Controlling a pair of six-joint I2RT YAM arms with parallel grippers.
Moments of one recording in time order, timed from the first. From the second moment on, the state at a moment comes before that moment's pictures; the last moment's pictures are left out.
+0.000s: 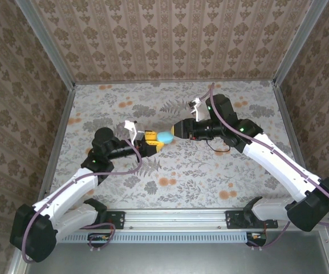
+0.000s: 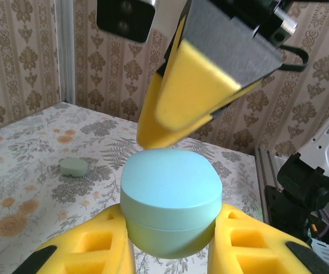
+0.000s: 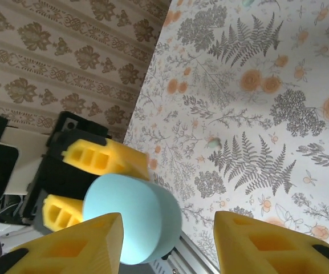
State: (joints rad) left arm -0.56 0.96 0.56 0.38 0.82 -0.14; right arm 0.59 1.27 1.22 -0.52 -0.54 0.71
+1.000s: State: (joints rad) left arm -0.56 1.00 0.56 0.49 0.75 -0.17; right arm 0.59 1.35 1.11 -0.11 -0.71 1.06
